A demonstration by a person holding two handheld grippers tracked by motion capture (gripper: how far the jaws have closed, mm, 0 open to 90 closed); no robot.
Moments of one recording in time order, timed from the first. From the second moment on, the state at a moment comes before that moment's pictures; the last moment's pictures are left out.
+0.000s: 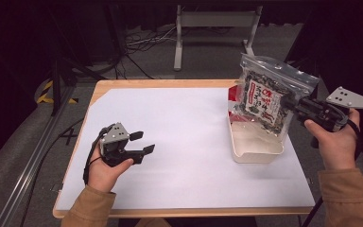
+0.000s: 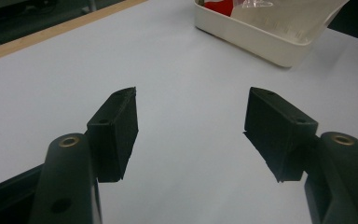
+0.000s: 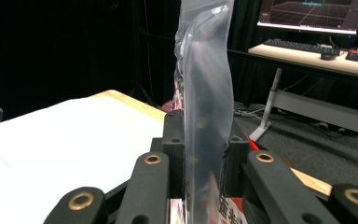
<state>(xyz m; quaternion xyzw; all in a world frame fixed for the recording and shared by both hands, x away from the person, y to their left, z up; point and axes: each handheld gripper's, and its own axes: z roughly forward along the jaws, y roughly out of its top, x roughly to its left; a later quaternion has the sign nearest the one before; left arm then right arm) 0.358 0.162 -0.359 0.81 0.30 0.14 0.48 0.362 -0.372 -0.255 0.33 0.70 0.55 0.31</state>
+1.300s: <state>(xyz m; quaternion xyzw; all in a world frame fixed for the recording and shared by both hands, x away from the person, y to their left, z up) 0.359 0.162 -0.361 0.81 0.30 0.14 0.48 0.366 -0.364 -0.295 0.35 0.74 0.51 0.26</state>
